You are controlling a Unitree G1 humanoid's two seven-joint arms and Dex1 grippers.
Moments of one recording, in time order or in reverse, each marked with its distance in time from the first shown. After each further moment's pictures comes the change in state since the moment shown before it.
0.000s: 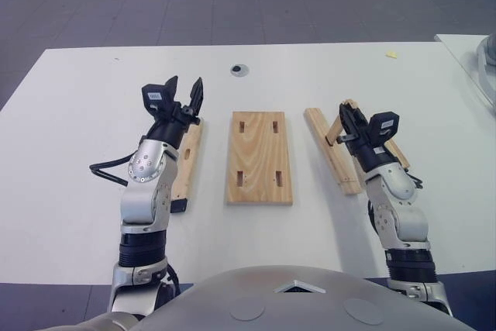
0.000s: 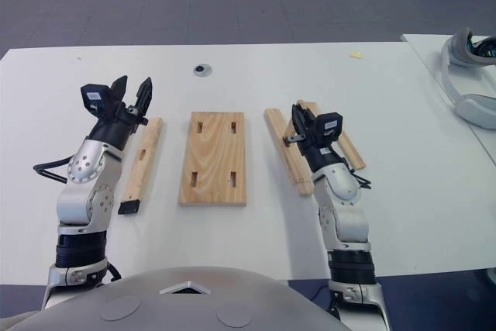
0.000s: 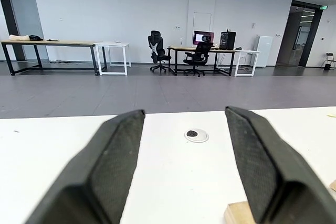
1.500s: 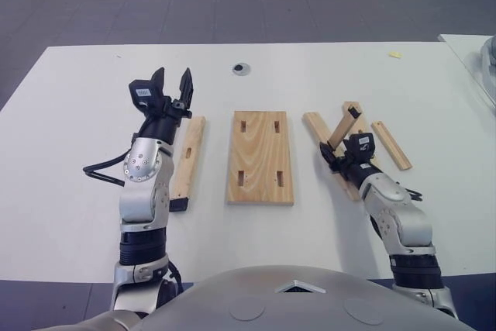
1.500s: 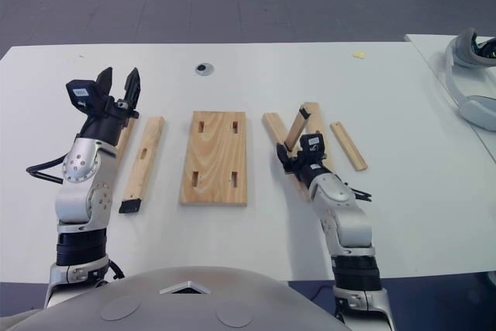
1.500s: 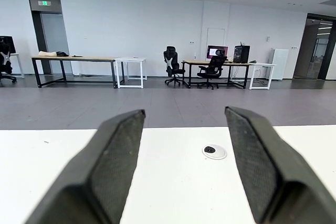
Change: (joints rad) left arm -0.009 -0.034 0.031 0.009 0.038 -0.072 0.030; right arm 0.008 -0.029 -0.004 -0.057 -0.028 0.555 -0.090
